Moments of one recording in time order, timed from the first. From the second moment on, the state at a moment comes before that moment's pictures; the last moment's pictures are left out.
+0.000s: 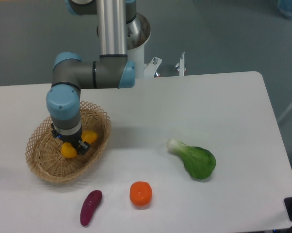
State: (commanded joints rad) arm 2.00 -1.96 -1.83 -0.92 1.45 0.67
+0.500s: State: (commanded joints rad) arm 2.05 -1.87 -1.82 -0.93 1.44 0.68
